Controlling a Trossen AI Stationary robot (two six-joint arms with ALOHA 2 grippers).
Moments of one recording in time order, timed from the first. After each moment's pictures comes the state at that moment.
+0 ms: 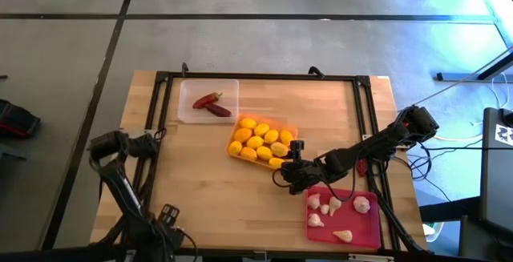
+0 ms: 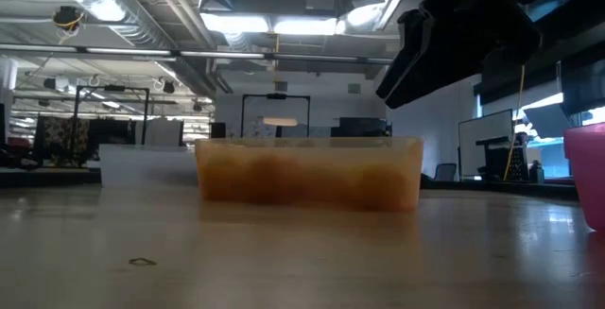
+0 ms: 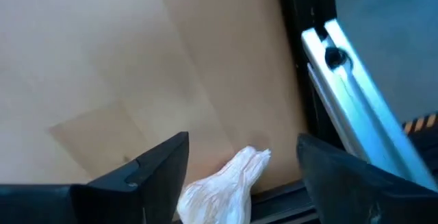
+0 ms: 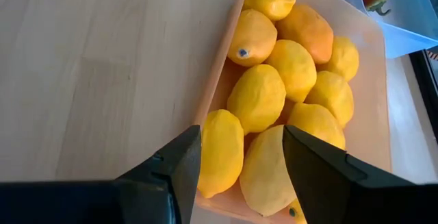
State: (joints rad) left arm -1.10 1.87 1.27 -0.96 0.17 -0.75; right arm 0.42 1.60 1.01 -0.36 0.55 0.10
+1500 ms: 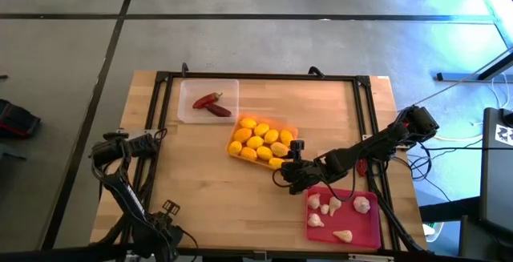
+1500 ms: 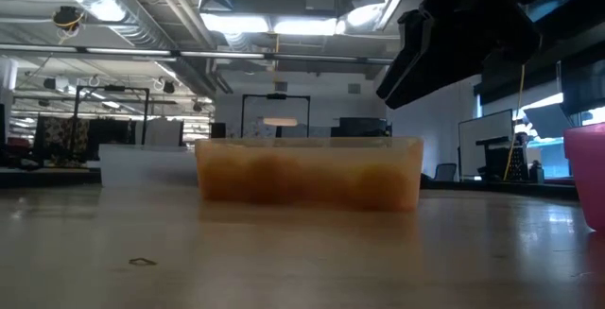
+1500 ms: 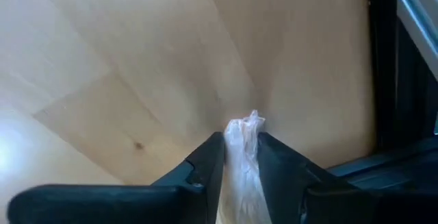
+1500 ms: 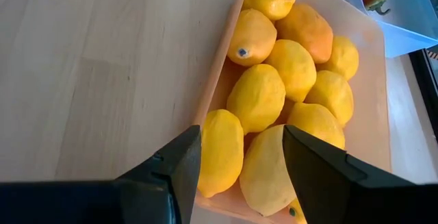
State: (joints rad) left arm -1.13 1.96 1.22 -1.02 0.24 -0.63; right arm 0.42 1.60 1.01 -0.36 0.55 0.10
